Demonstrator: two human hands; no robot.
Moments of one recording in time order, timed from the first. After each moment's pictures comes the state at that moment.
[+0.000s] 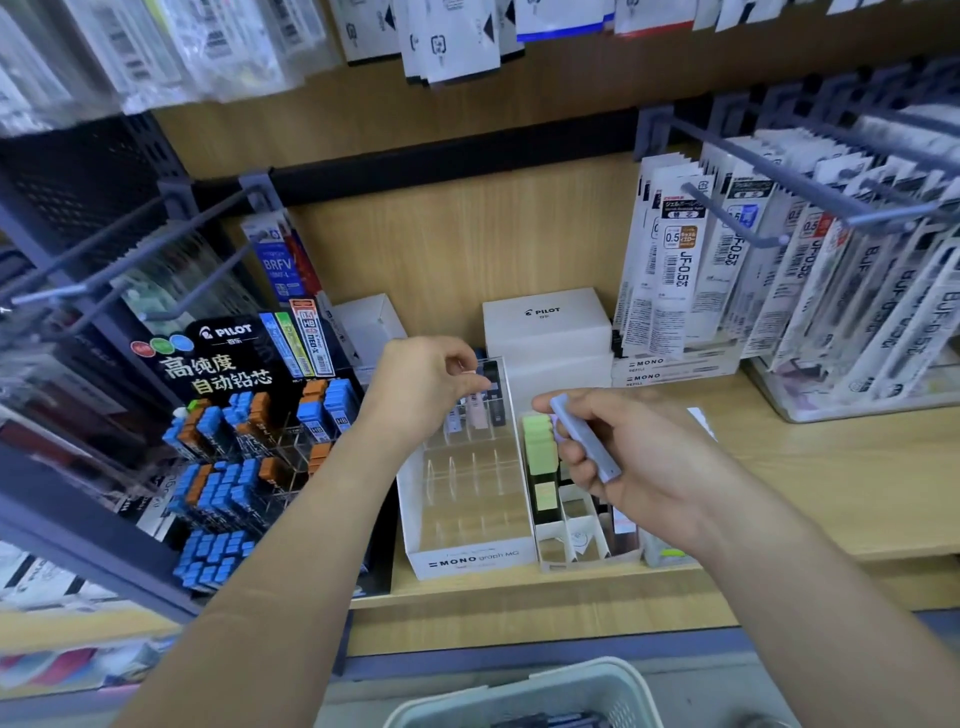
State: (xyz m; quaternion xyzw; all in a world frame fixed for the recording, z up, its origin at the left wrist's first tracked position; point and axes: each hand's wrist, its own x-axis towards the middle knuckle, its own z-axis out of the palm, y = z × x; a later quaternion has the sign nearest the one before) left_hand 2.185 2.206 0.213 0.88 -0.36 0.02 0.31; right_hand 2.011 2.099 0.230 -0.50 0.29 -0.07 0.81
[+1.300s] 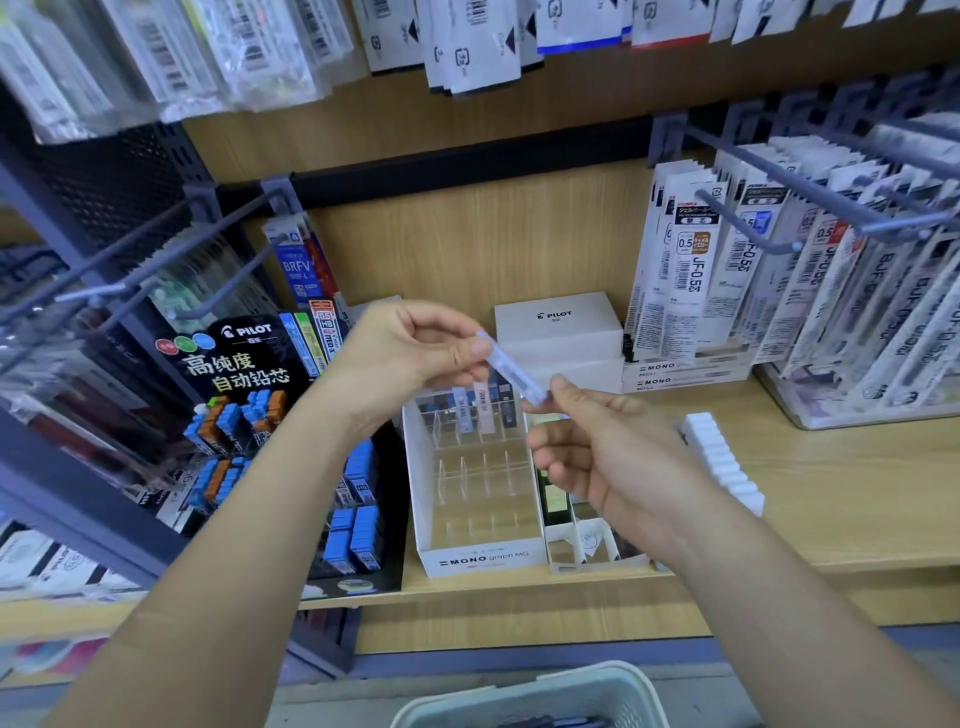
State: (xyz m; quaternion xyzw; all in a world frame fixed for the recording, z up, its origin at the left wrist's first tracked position) left_hand 2.164 2.235 0.271 0.71 -0.31 -0.23 0.59; right_hand 2.018 2.120 0.232 -0.48 0.27 -0.10 0.83
